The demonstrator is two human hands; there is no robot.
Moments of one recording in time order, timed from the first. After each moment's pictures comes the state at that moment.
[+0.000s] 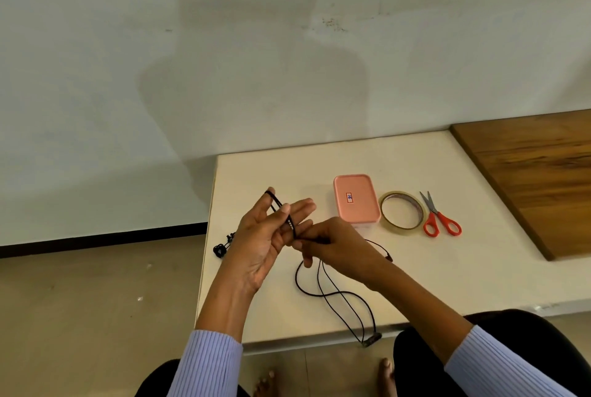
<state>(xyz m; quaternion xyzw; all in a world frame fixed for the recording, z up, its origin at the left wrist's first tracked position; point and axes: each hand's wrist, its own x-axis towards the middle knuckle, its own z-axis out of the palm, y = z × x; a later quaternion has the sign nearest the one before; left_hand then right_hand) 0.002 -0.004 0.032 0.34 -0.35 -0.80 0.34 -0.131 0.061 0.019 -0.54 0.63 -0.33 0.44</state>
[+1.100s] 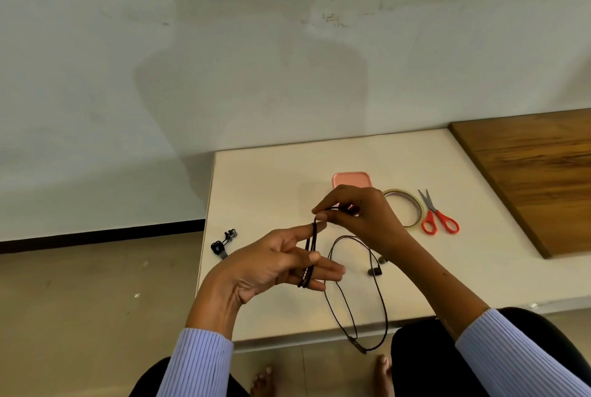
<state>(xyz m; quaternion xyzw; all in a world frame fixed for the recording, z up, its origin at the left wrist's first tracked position) 0.015 0.007 0.041 0.29 -0.53 -0.80 0.00 -0.177 0.051 0.015 -0.61 0.62 -0.41 0.27</state>
